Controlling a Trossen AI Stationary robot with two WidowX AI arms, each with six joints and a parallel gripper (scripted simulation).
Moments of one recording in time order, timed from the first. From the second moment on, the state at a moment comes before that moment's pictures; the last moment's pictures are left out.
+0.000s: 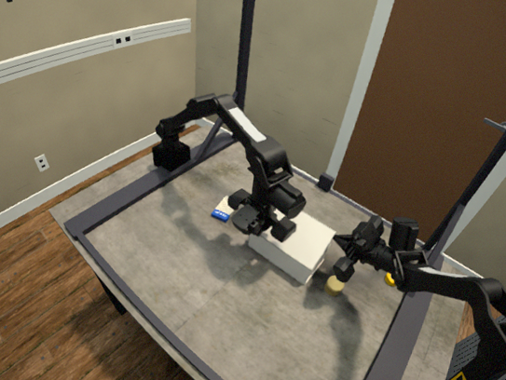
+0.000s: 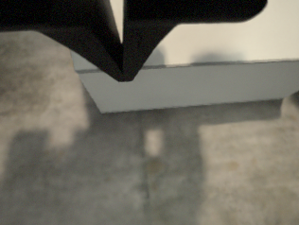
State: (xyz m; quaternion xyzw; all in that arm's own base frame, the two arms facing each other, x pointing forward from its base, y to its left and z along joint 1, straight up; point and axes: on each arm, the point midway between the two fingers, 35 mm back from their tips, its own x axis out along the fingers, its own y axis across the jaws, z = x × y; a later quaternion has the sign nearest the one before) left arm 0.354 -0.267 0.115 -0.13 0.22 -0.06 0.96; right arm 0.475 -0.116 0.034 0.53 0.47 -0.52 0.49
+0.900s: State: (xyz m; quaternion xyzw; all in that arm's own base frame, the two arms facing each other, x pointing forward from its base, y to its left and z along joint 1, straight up) left arm 0.353 -0.263 0.124 -0.13 0.22 -0.07 0.96; right arm 0.472 -0.115 0.025 0.52 0.47 -0.52 0.48
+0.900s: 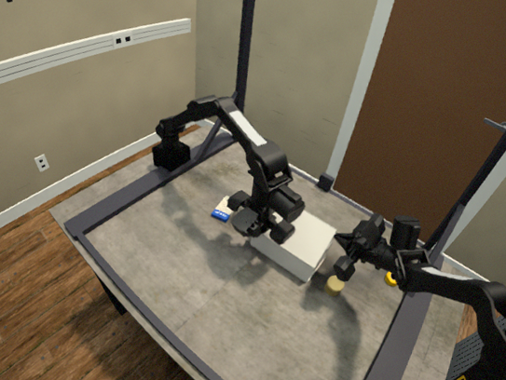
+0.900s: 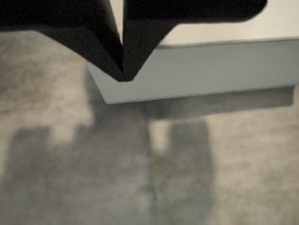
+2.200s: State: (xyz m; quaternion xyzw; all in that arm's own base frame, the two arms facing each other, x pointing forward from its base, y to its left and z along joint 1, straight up) left arm 0.352 -0.268 0.127 -0.22 0.21 -0.08 0.95; right arm 0.472 -0.115 0.026 0.52 0.47 -0.52 0.48
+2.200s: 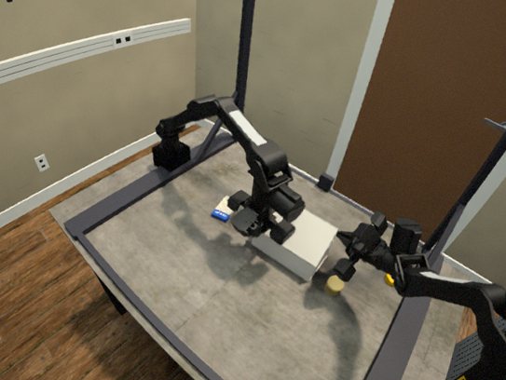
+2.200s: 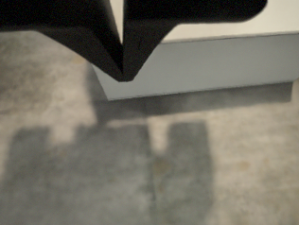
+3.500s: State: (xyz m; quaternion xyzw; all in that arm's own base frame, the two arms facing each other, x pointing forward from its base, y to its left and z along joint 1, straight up) left arm 0.358 -0.277 0.129 -0.36 0.18 -0.10 0.91; right arm 0.472 -0.115 0.026 0.52 0.47 -0.52 0.48
